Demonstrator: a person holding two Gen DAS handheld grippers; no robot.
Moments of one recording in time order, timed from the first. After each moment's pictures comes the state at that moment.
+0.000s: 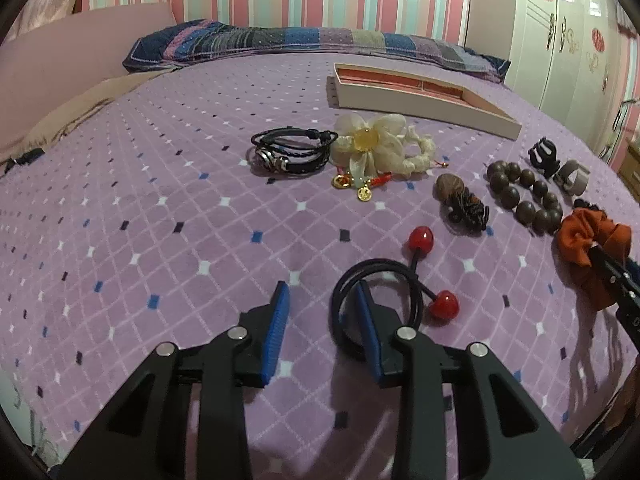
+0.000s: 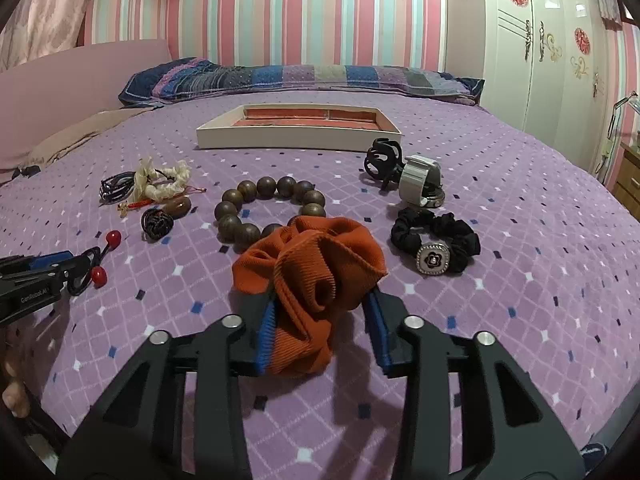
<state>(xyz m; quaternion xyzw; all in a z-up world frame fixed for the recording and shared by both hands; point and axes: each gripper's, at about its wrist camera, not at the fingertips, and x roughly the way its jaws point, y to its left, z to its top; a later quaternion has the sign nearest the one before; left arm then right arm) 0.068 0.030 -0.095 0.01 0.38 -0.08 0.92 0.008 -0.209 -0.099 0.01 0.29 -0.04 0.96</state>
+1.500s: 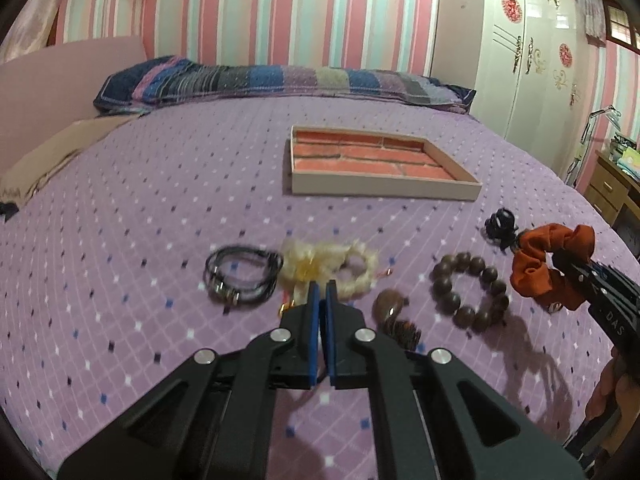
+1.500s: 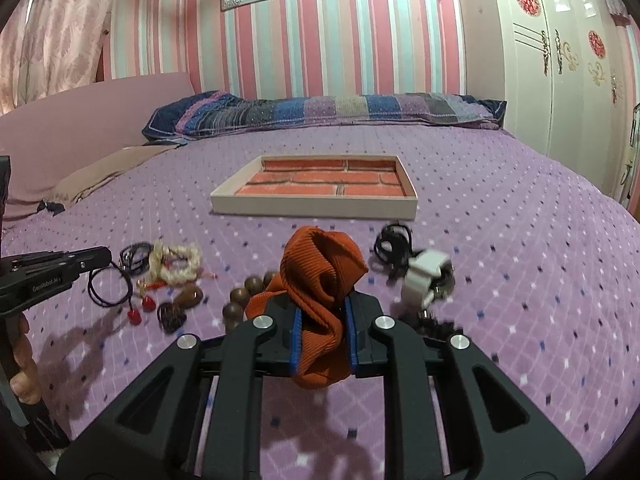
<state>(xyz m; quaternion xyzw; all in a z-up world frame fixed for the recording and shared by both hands) 0.106 0.001 -0.017 0.01 0.32 -0.14 0.94 0.048 -0.236 -0.040 0.03 0.24 0.02 0.97</state>
